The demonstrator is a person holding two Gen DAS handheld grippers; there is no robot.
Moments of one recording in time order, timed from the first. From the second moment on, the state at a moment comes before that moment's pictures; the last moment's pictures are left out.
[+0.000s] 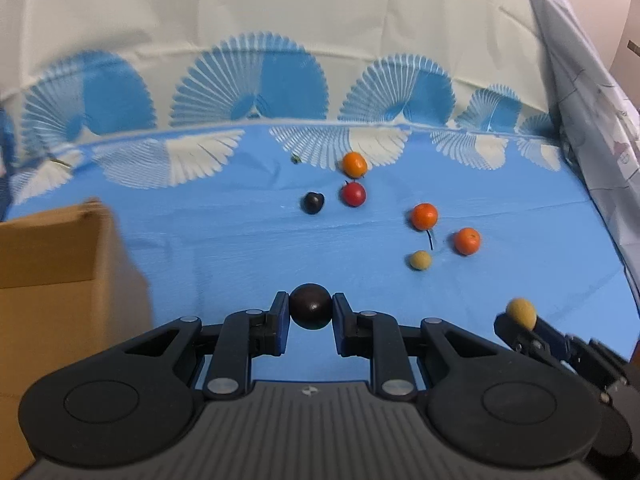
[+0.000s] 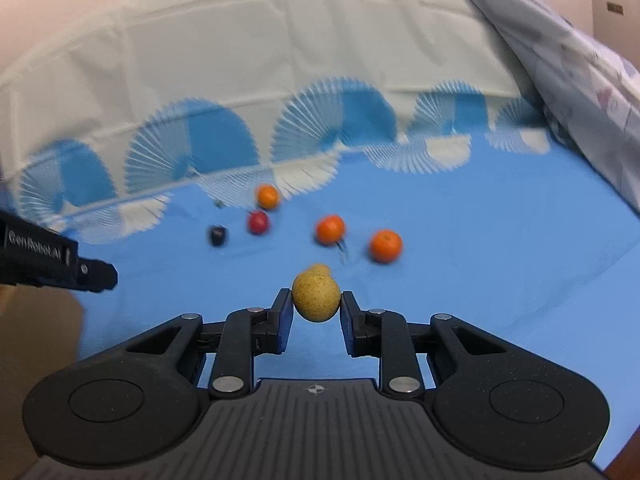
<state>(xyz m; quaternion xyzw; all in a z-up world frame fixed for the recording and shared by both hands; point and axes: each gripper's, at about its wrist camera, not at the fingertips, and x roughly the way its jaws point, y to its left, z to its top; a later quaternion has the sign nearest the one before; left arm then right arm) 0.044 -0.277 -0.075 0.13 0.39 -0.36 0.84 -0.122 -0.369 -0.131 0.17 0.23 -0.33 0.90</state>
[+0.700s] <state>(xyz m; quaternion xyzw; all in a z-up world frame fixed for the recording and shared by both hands) -0.034 -0.018 0.001 0.07 0.39 -0.27 0.88 -0.178 -0.138 -0.047 0.12 0.26 -0.15 0.95</state>
